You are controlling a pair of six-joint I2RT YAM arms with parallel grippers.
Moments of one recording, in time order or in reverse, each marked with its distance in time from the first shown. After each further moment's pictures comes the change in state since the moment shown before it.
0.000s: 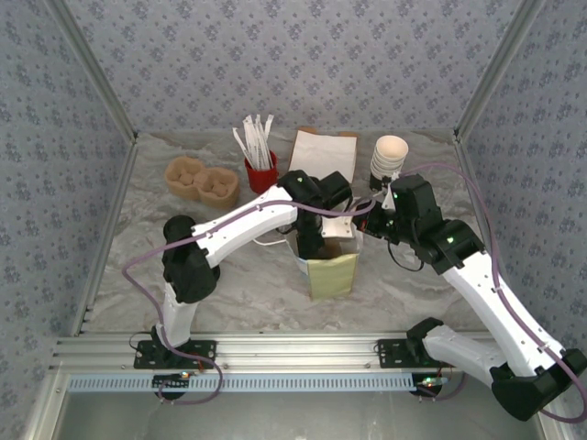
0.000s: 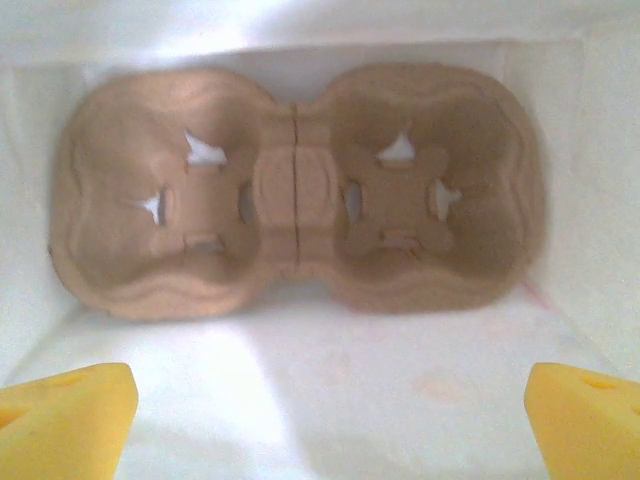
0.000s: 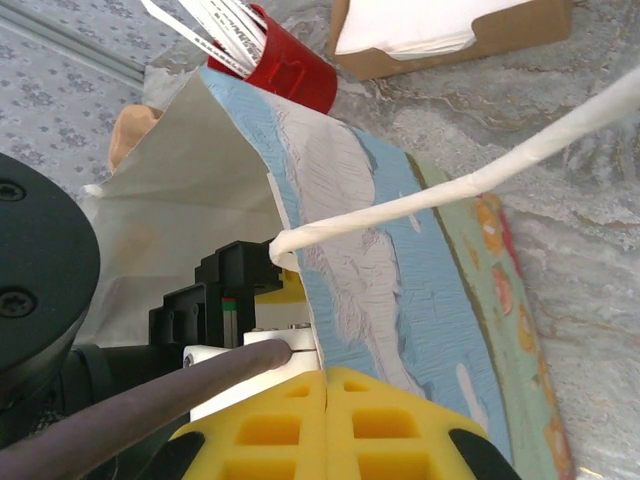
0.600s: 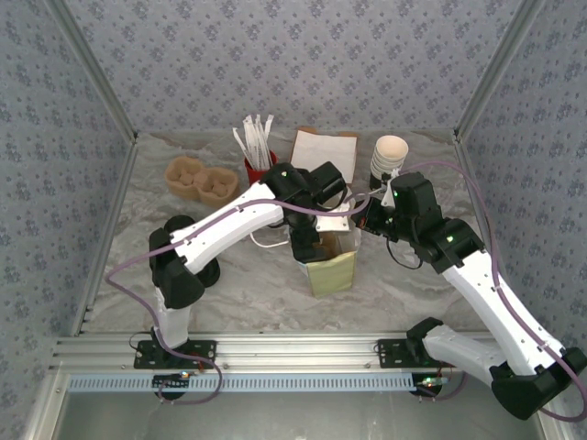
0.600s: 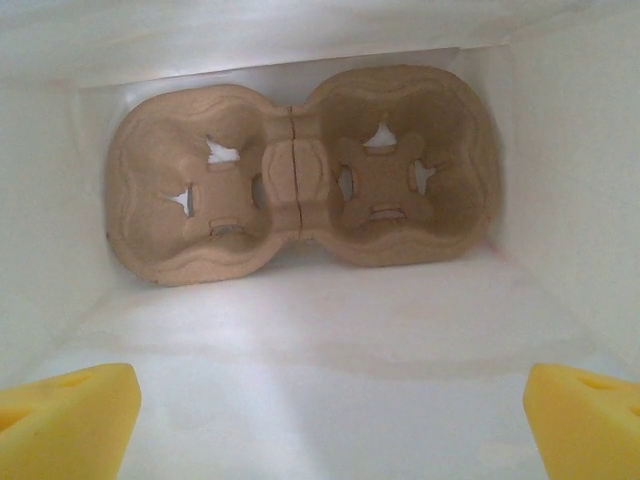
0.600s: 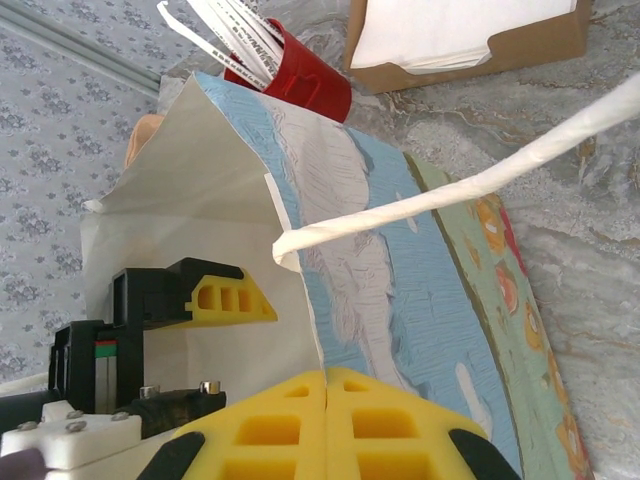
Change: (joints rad) left arm -0.006 -0.086 0.053 -0.054 -0.024 0.004; right arm 0.002 0.008 0.008 0.024 0.000 0.001
